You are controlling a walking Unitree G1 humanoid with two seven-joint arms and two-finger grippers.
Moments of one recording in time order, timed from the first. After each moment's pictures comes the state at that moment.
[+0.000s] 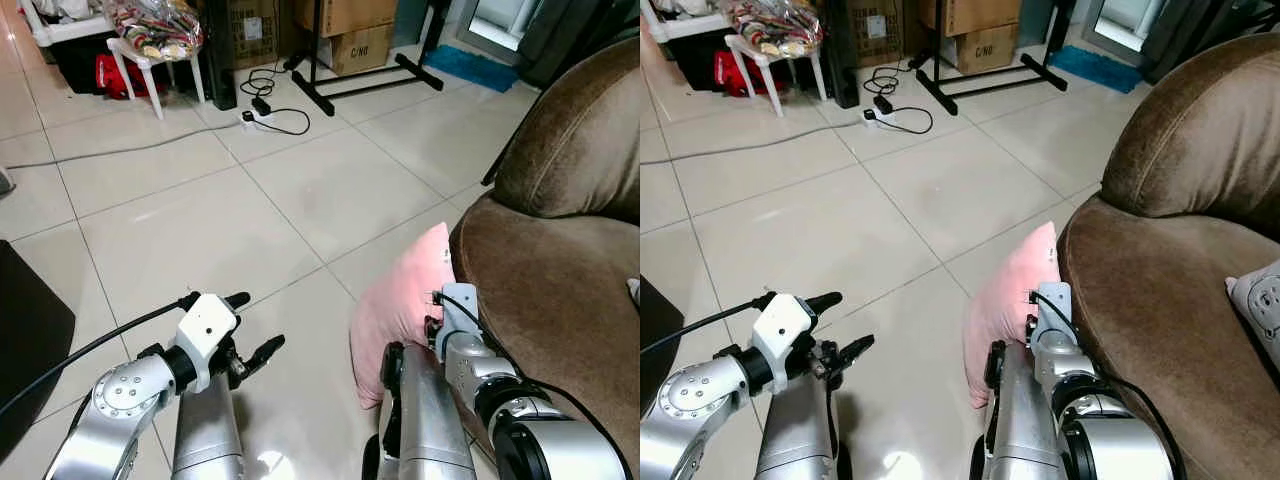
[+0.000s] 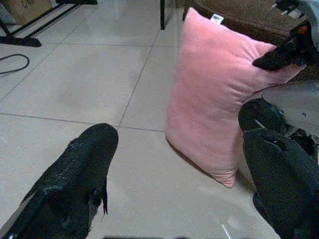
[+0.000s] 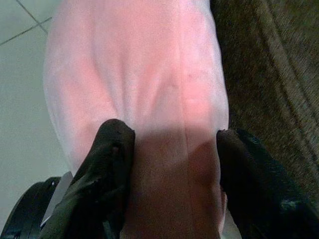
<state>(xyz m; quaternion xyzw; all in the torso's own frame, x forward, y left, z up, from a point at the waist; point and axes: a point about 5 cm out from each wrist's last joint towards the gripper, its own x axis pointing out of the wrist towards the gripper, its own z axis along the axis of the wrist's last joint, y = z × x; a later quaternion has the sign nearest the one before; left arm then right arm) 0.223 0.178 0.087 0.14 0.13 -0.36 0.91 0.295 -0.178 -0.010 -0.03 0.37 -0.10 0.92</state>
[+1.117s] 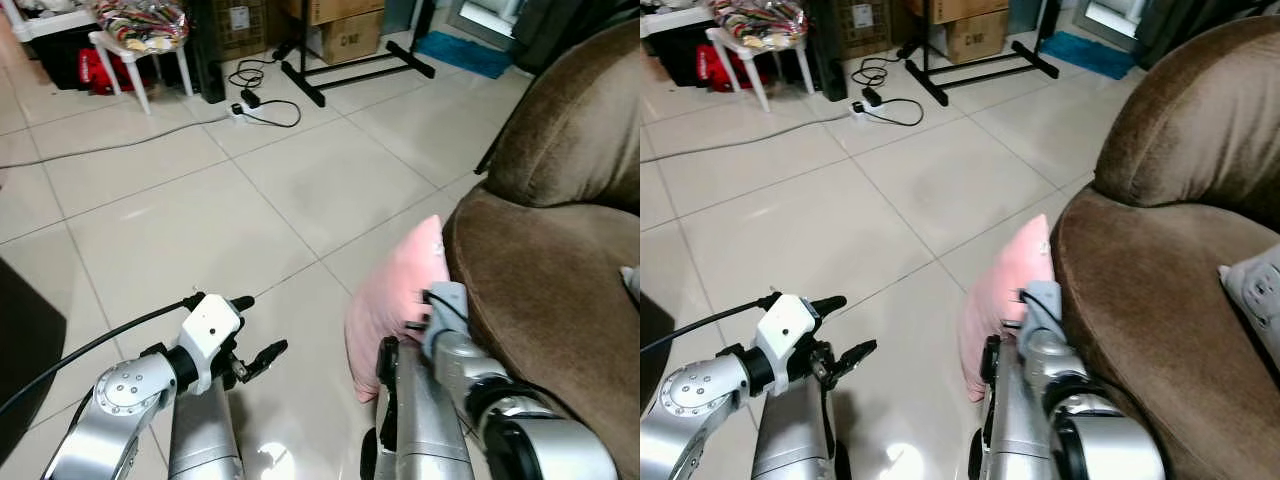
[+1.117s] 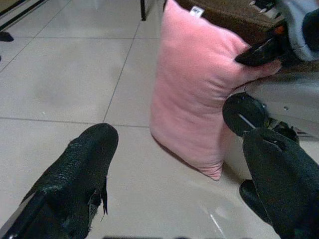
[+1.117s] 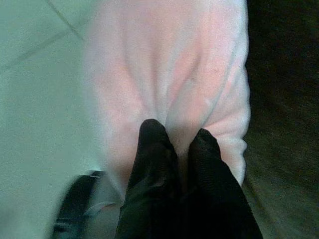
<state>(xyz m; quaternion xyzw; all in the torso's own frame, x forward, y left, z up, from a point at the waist) 0.224 0.175 0.090 0.15 0.14 -0.38 0.90 0.300 -0.152 -0.007 0.00 0.35 -0.04 0.94</state>
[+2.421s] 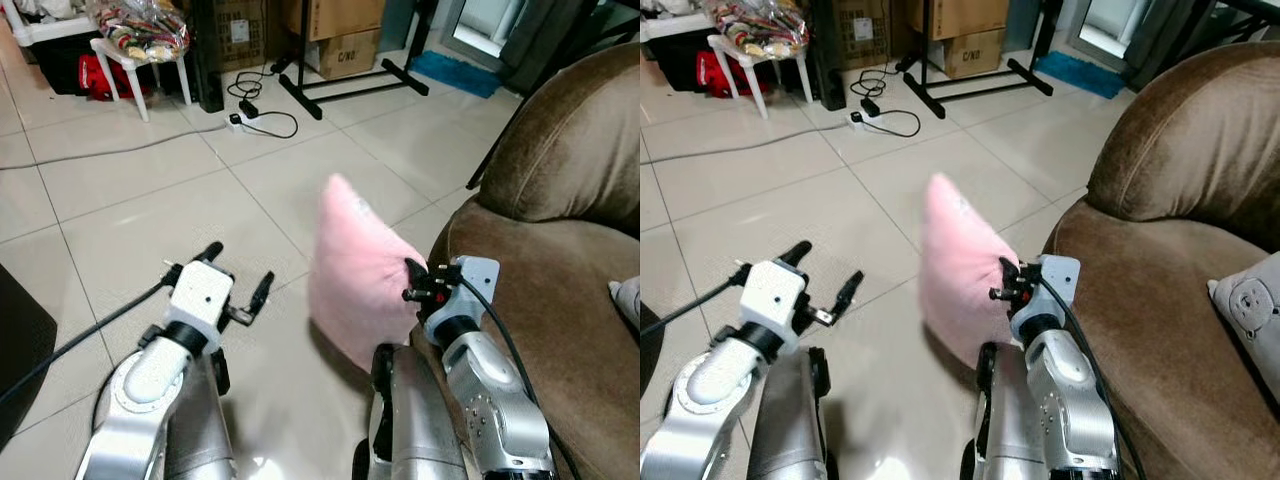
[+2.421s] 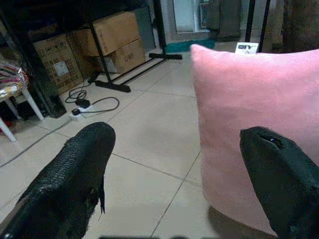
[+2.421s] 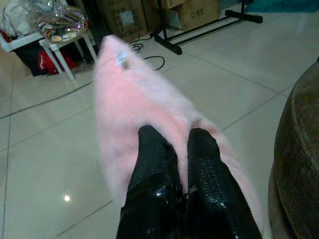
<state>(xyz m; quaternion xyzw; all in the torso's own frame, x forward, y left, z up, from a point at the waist) 0.239 0.166 0.117 0.15 0.00 -0.17 0.97 0.264 -0.136 0.087 0.14 0.10 0.07 0.98</state>
